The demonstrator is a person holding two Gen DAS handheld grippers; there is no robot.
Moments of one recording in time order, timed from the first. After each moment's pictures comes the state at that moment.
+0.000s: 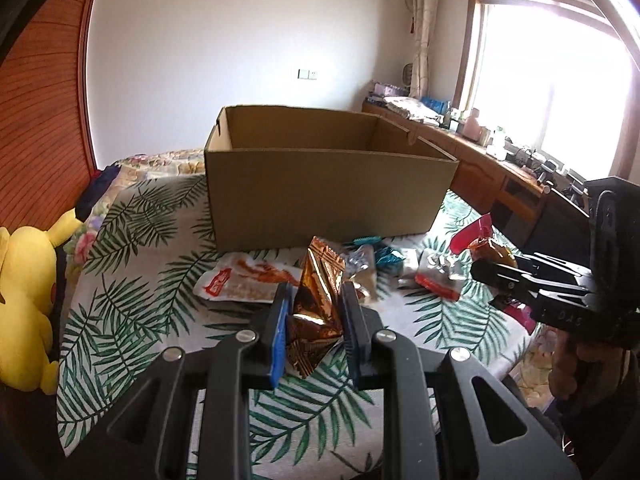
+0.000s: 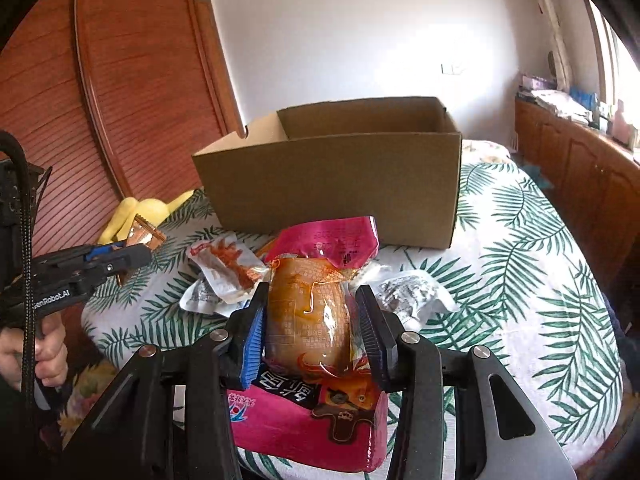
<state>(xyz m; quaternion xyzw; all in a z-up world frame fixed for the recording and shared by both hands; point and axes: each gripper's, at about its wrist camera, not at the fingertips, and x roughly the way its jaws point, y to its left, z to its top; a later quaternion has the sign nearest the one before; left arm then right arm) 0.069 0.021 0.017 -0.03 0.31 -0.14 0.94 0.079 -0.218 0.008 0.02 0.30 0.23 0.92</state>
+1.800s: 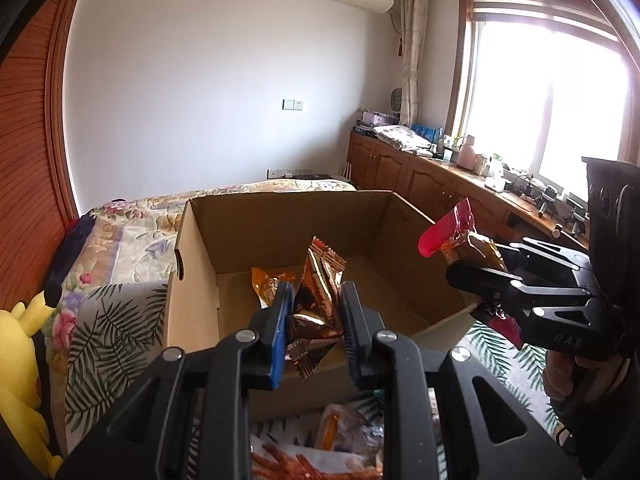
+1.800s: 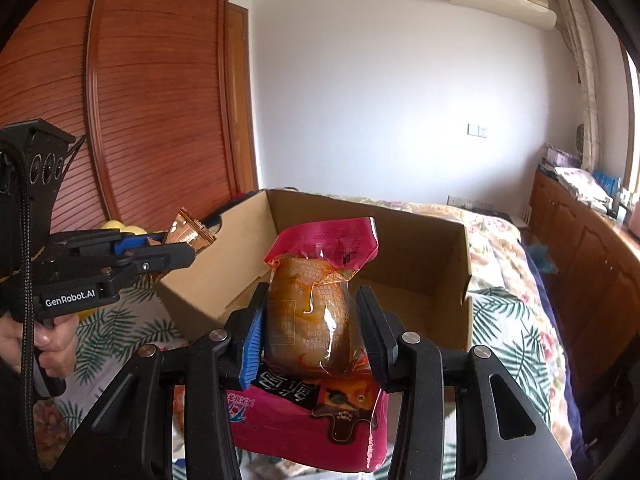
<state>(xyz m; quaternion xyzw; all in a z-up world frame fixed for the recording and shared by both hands) 0.231 0.010 0.069 -0.03 0.27 -0.17 0.95 0.210 -0.197 0.084 -0.06 0.23 0.26 0.94</state>
